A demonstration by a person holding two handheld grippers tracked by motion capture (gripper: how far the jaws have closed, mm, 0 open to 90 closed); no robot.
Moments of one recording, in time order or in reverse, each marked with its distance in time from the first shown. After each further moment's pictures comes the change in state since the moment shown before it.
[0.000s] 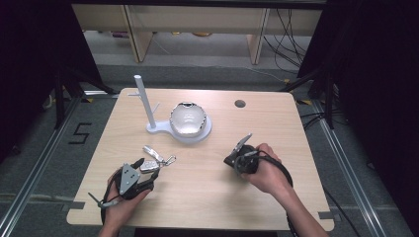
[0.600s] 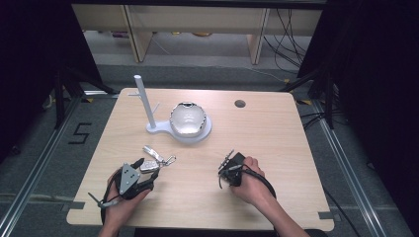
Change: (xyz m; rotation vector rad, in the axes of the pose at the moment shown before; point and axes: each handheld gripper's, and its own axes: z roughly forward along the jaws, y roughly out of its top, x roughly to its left) left arm 0.000 0.000 0.000 0.000 0.001 -0.007; right arm 0.036 0.001 0.065 0.117 -0.037 0.018
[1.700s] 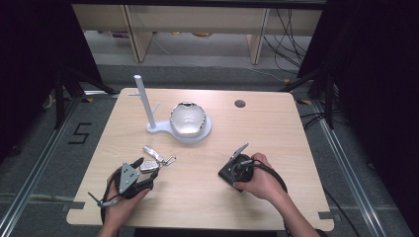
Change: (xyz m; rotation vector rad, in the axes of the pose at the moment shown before) left arm 0.002 0.000 0.001 0.004 0.004 -0.012; right arm -0.025 -0.014 -0.010 -0.110 0.145 0.021
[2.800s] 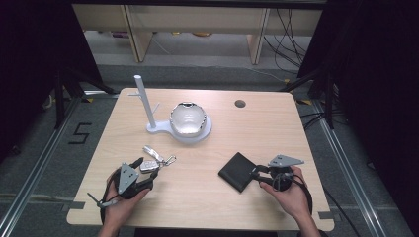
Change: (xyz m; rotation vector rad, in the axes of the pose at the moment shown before) left arm 0.000 0.000 -0.001 -0.009 0.000 -0.002; right arm -0.031 -0.095 -0.014 -0.510 -0.023 0.256
